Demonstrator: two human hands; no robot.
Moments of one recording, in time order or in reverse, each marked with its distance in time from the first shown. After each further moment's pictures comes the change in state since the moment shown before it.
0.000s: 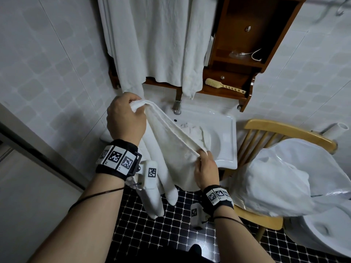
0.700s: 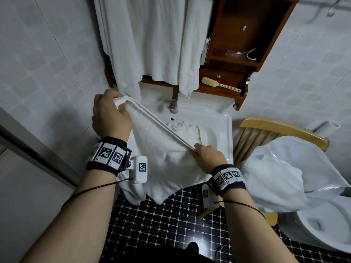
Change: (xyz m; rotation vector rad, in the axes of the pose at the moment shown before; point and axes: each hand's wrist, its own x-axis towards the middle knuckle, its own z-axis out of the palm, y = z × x) left_hand 0.006 -0.012 -0.016 0.135 0.043 -0.099; right_hand 0.047 -0.015 -0.050 -0.478 -0.475 -0.049
